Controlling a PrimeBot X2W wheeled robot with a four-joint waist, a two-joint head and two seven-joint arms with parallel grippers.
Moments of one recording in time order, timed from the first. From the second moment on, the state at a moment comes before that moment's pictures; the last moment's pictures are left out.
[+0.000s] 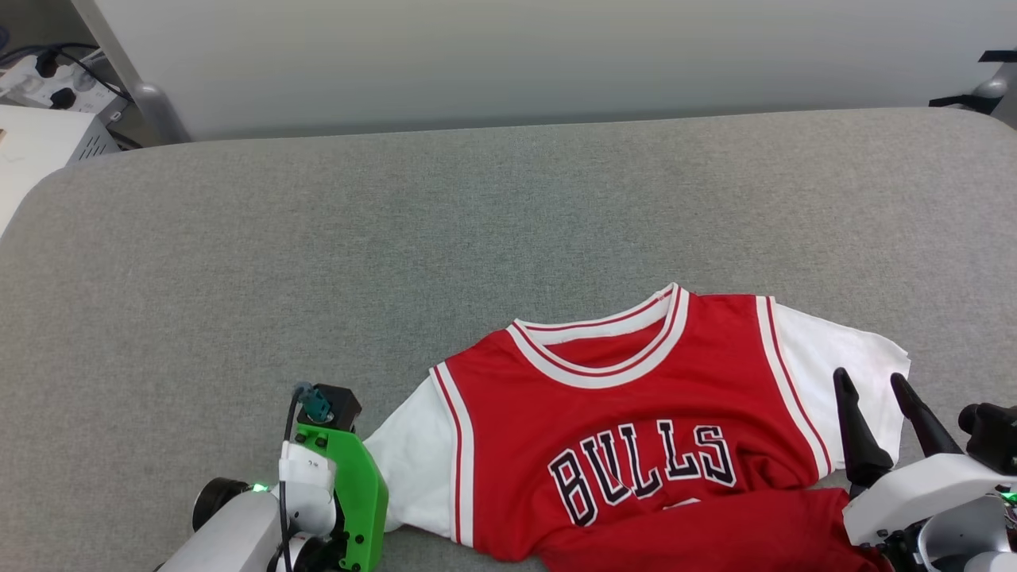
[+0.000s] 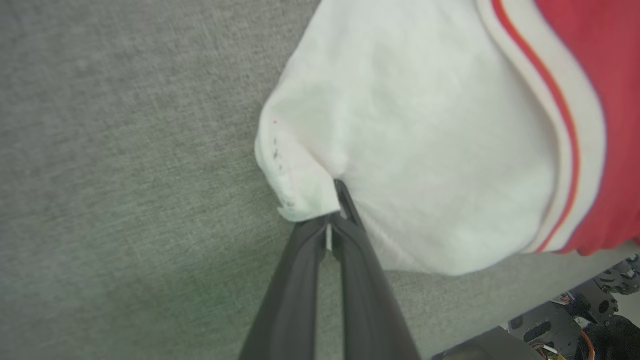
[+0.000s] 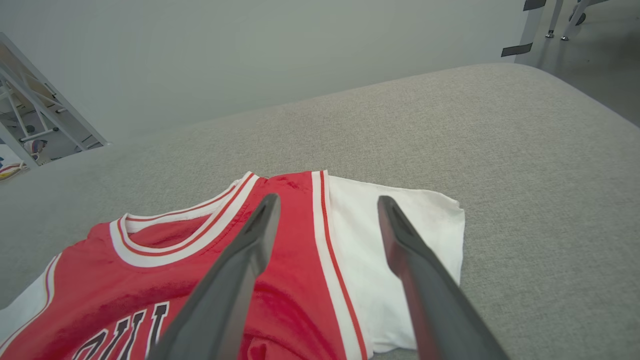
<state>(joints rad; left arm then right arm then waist) -0.33 0.44 -0.68 0.40 -0.78 0.05 0.58 0.04 -0.09 -0.09 -0.02 0.32 0.13 0.05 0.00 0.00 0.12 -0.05</state>
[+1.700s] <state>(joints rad) -0.27 0.48 -0.56 0.00 -0.67 0.20 0.18 -0.32 -0.44 -0.12 0.43 0.55 0.13 0.68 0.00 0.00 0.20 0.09</state>
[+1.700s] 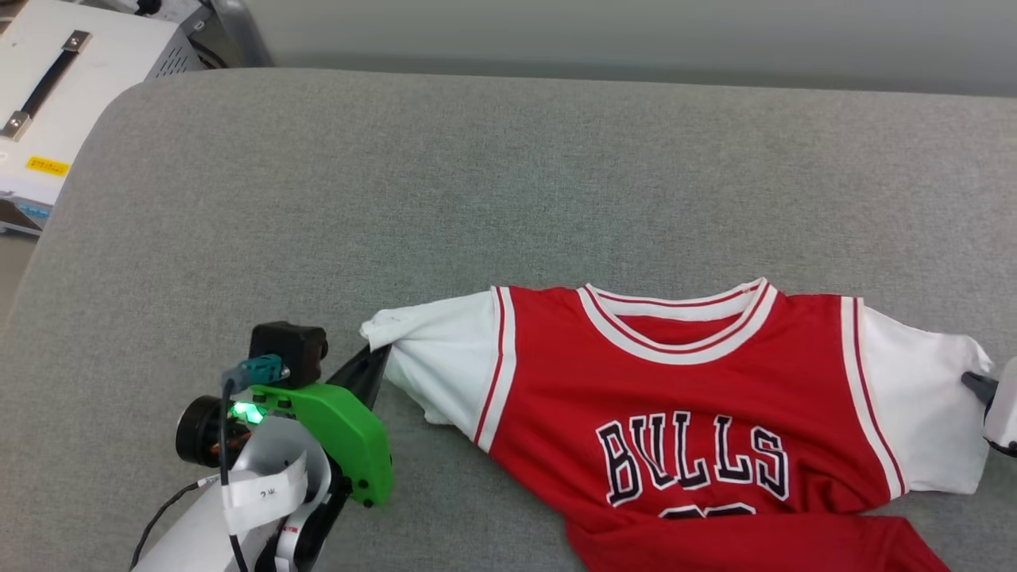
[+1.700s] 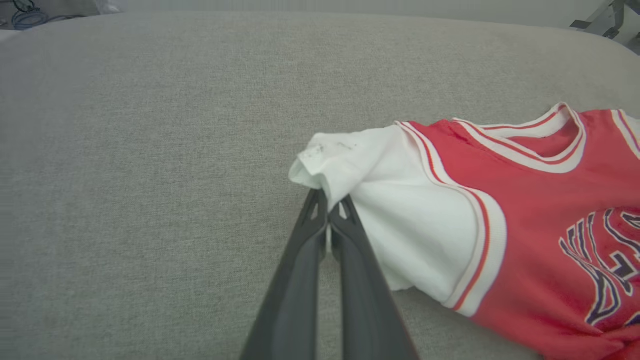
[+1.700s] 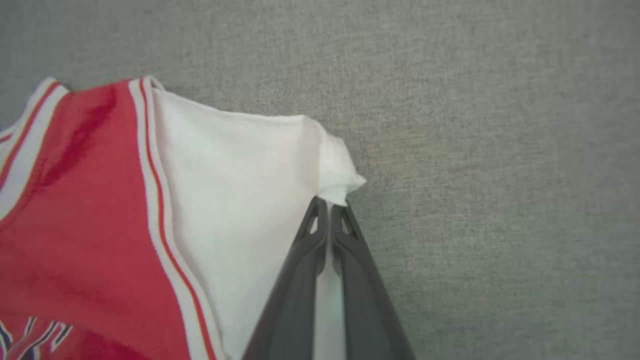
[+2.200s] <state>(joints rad) -0.56 0.50 -0.41 0.26 -0.76 0.09 0.09 -0.54 -0.38 -0.13 0.35 0.42 0.13 0.57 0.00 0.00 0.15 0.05</state>
